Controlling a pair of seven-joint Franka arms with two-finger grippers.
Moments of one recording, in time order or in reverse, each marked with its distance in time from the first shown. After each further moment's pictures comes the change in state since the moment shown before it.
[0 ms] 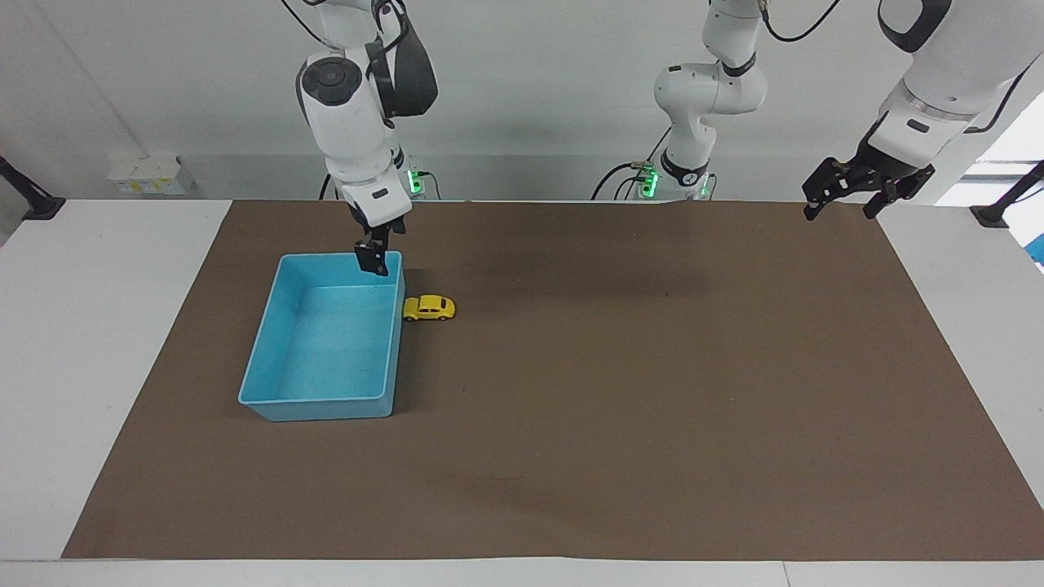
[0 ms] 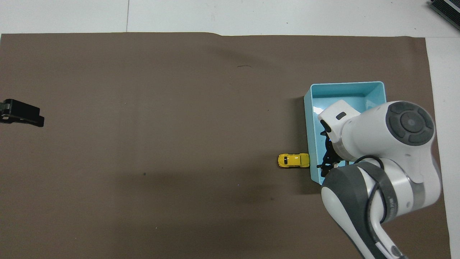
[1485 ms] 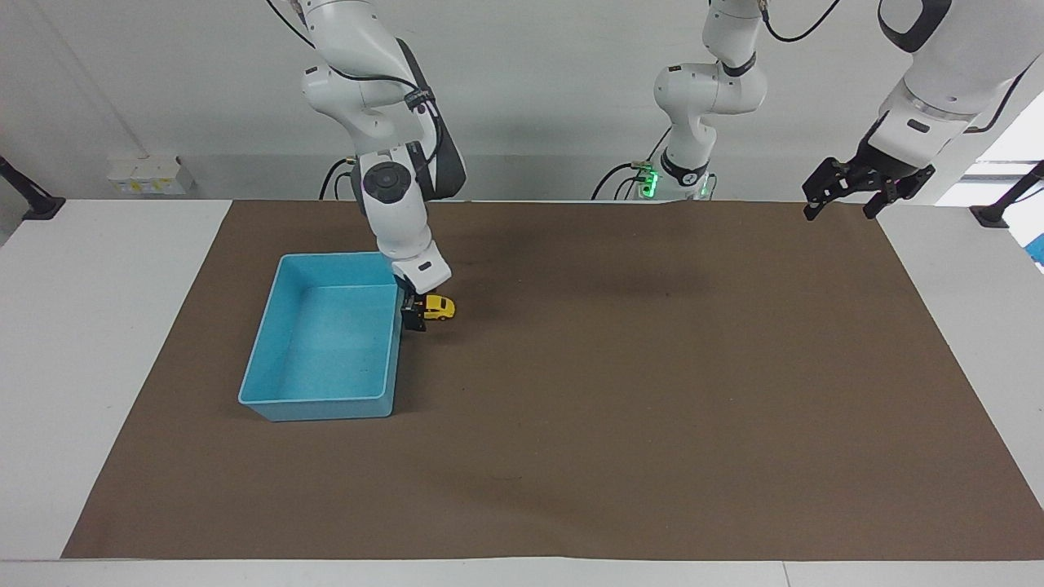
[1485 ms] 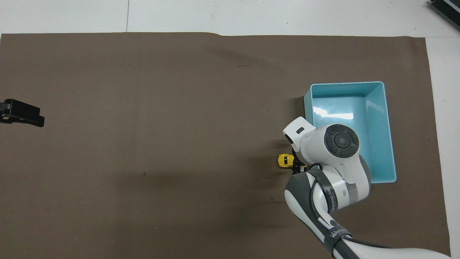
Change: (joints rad) left arm 0.002 0.000 -0.002 0.000 0.000 0.000 0.000; right arm 0.082 0.165 0.000 -0.137 0.000 0.302 0.005
